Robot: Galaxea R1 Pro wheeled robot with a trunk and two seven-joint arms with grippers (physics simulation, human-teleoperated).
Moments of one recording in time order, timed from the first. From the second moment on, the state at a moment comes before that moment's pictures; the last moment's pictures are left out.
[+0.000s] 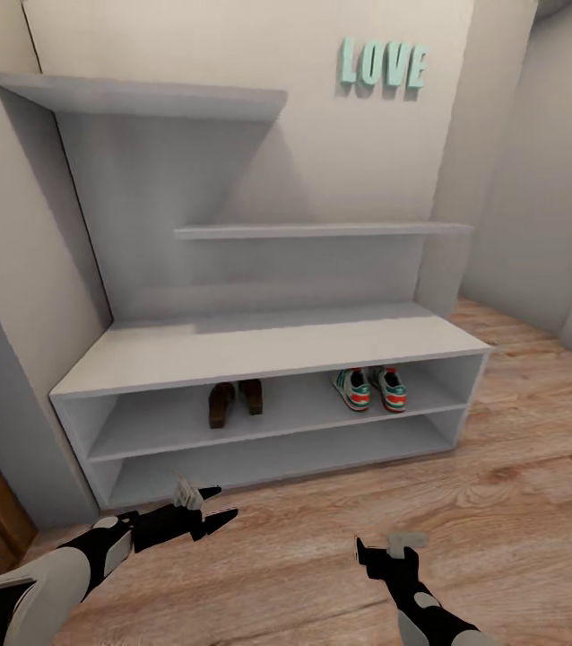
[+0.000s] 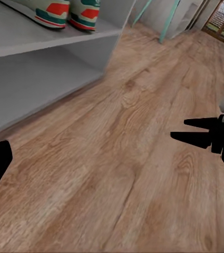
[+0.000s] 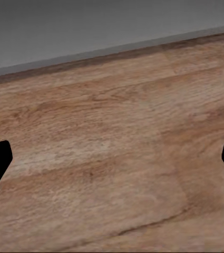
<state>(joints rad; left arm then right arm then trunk) -0.80 0.14 0.16 -0.03 -0.07 -0.35 -1.15 -0.58 0.03 -0.06 -0.08 0.01 -0.40 0.00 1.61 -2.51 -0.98</state>
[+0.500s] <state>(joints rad) -0.80 0.14 0.16 -0.03 -0.07 -0.35 -1.15 -0.58 0.03 -0.06 -0.08 0.01 -0.40 0.00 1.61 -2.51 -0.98</state>
